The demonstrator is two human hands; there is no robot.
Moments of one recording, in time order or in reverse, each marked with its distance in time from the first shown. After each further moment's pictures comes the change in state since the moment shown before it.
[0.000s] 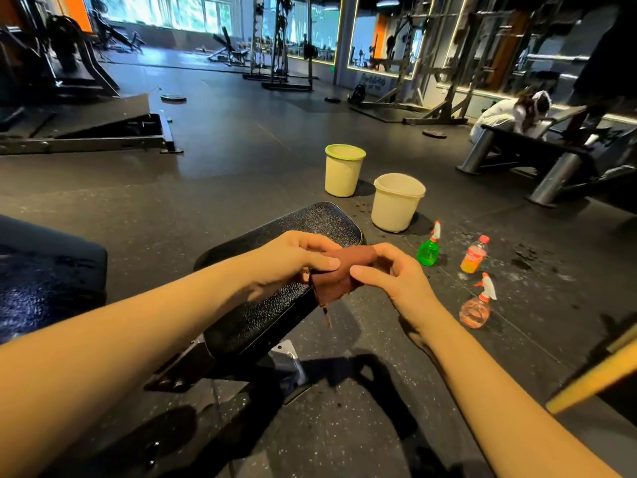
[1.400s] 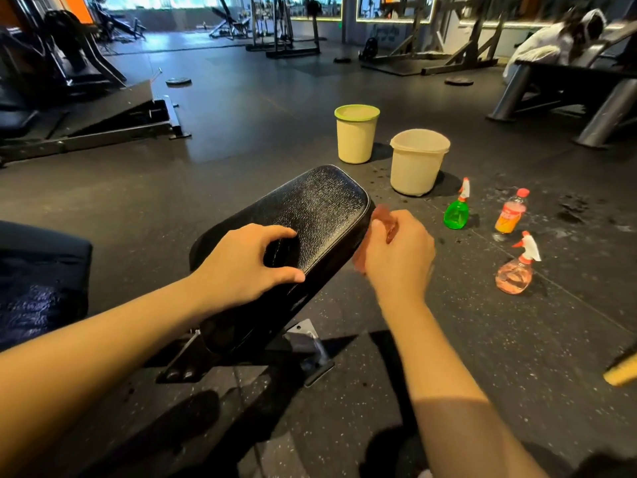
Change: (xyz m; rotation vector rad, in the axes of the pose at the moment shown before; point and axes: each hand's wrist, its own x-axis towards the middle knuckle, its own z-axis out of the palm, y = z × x) left_hand -0.014 -0.049 -0.025 1.086 0.406 0.117; right_hand 0.039 0.056 0.029 -0.606 0.677 -0.042
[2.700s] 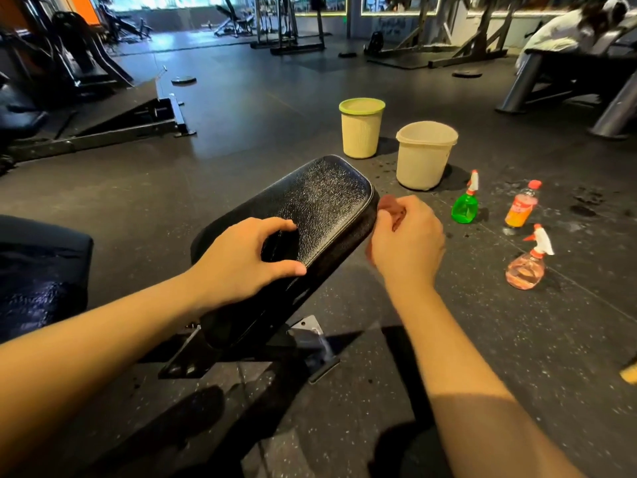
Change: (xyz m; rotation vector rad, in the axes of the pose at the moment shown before) left_hand -0.003 -0.008 0.003 -0.049 -0.039 -0.005; right_hand 0.006 0.009 0.006 -0.005 0.042 -0.039
